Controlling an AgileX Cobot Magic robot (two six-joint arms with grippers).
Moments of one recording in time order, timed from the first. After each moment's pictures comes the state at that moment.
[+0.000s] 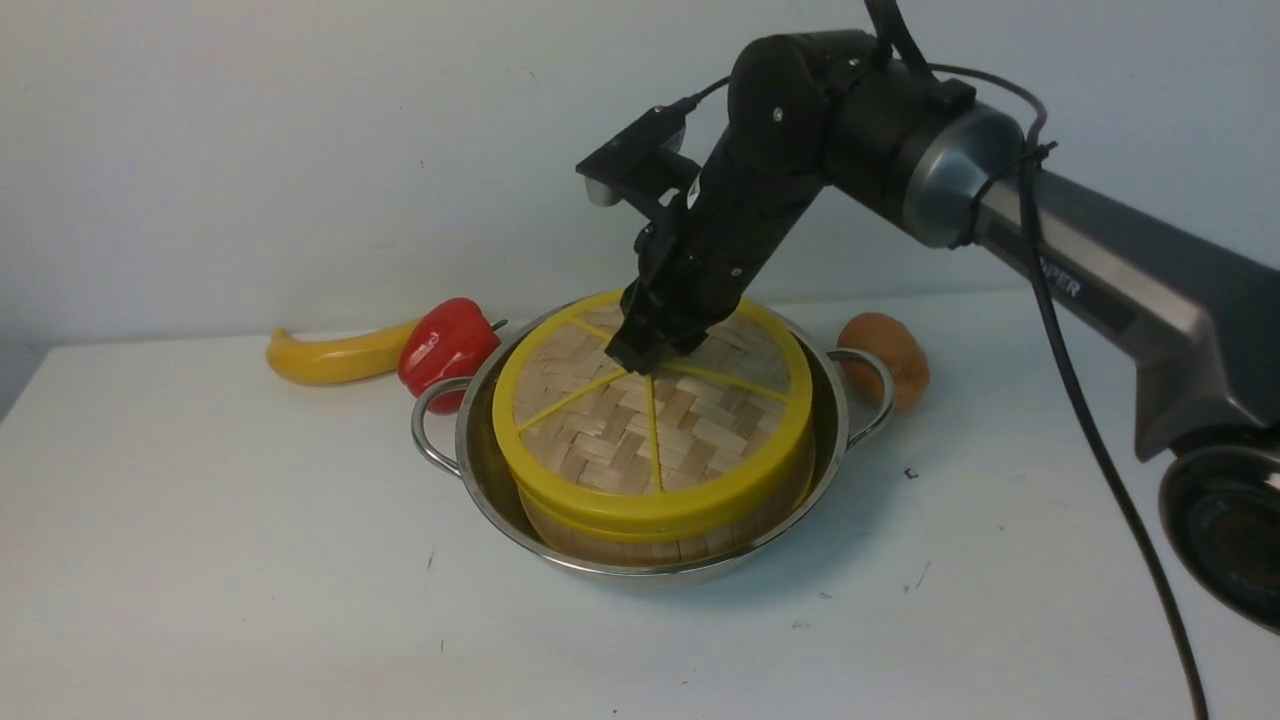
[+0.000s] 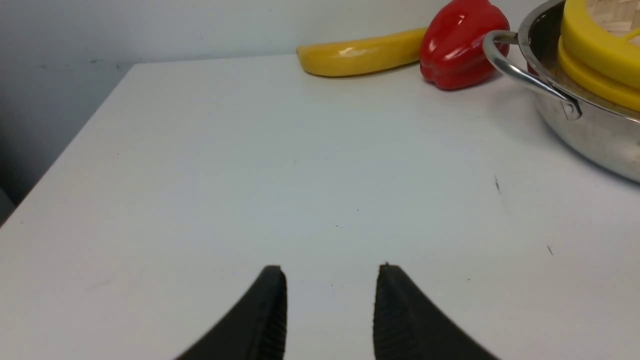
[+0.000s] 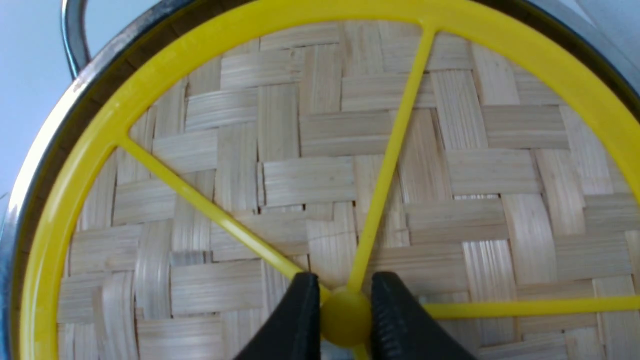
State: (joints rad) right arm 0.56 2.36 -2.29 0.26 1.24 -0.46; left arm 0.05 0.00 0.01 0.12 0.35 -0.09
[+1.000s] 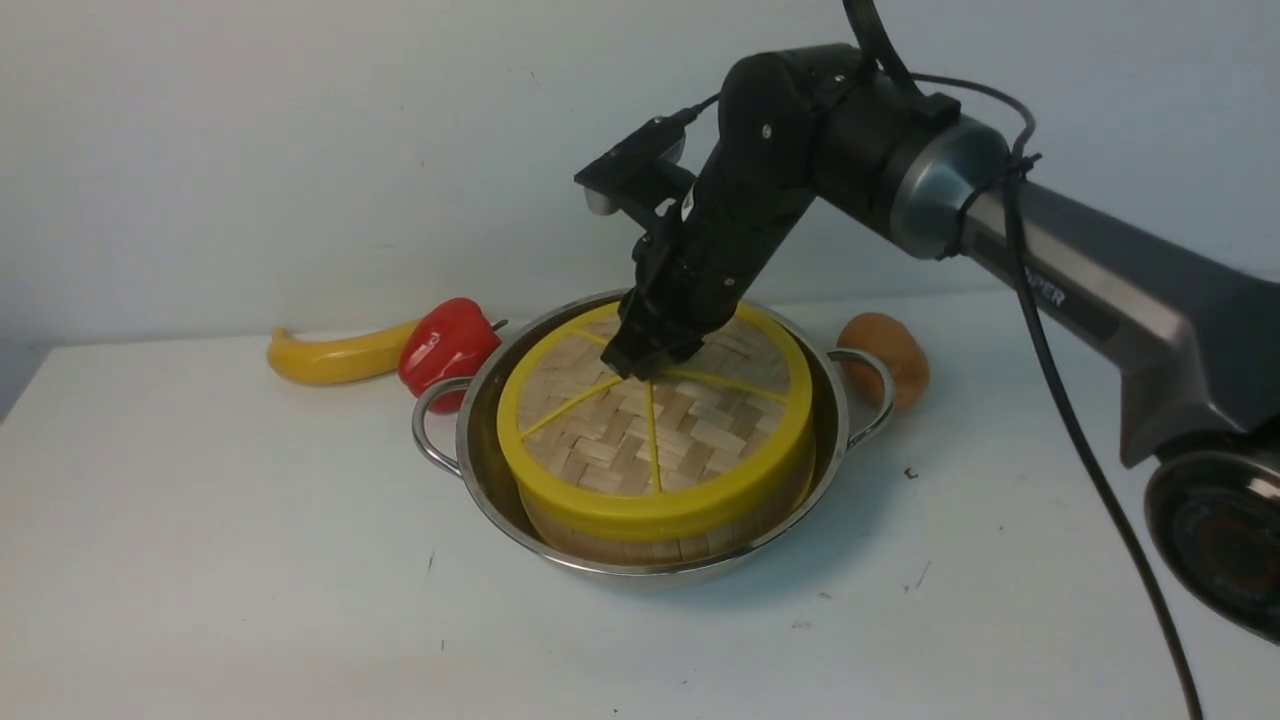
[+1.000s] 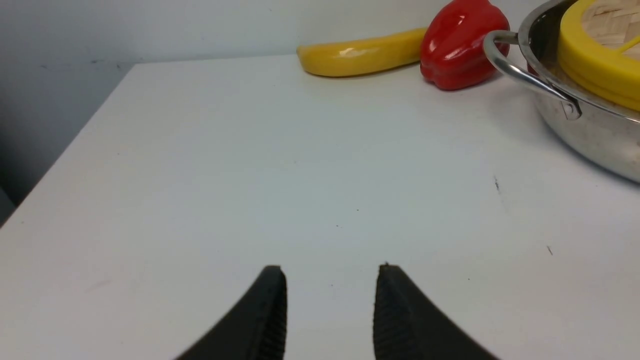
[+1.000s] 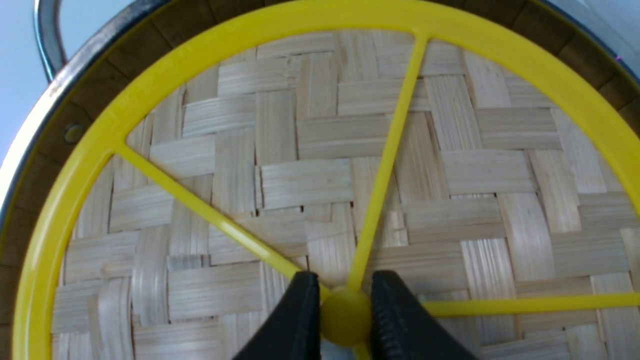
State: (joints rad) right arm 0.57 2.38 -2.29 0.21 1.23 -0.40; left arm 0.05 0.00 0.01 0.12 0.35 -0.09
